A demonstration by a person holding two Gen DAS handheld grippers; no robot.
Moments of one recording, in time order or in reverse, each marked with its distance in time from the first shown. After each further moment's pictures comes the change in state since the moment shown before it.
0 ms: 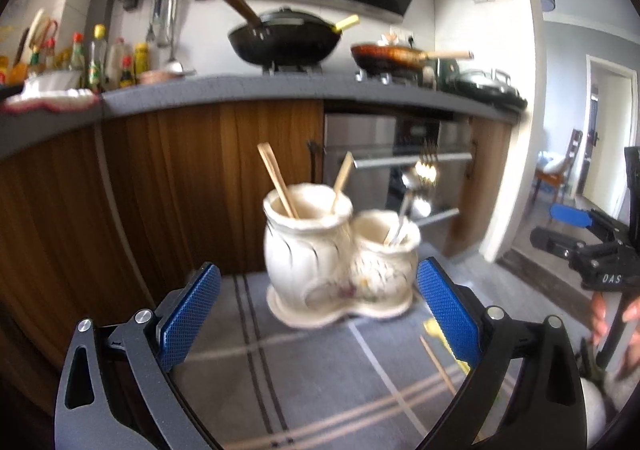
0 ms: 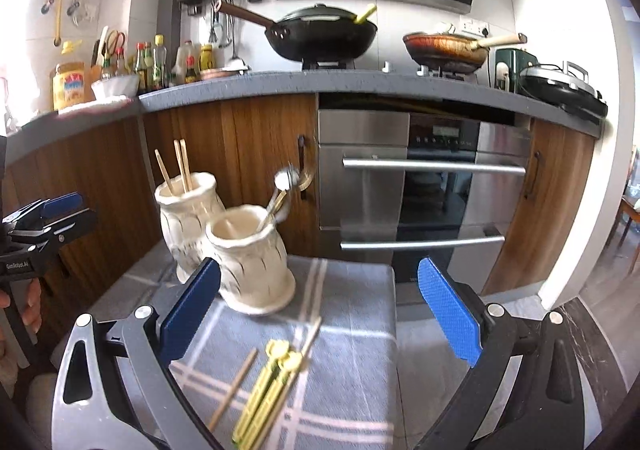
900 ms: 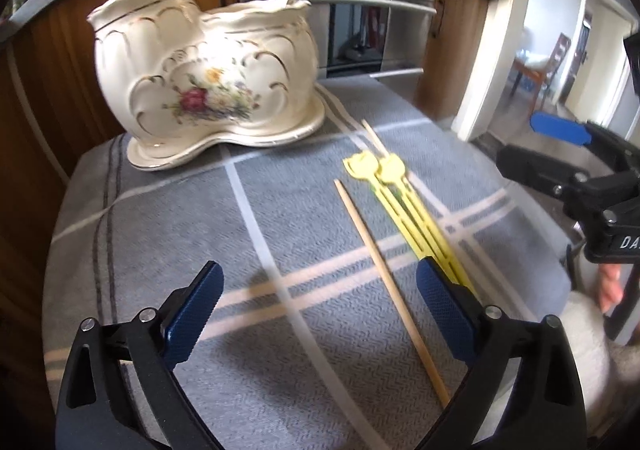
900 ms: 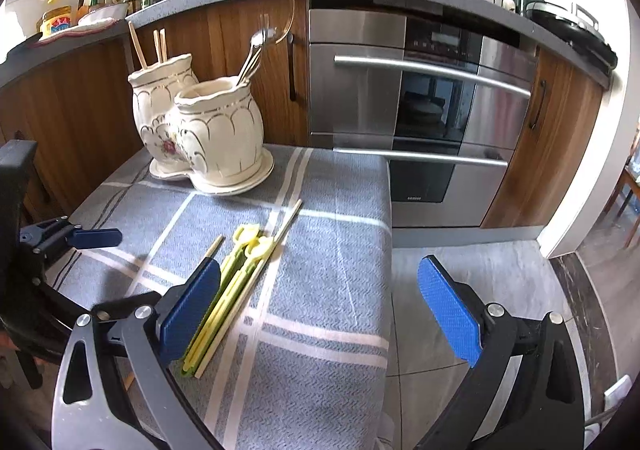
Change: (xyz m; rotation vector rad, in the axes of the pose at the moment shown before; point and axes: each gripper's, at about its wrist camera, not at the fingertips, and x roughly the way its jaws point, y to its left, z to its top) left arm 0.080 -0.093 -0.095 0.089 0.441 -0.092; right arm 0.033 -0.016 -0.075 -0.003 0.244 0.009
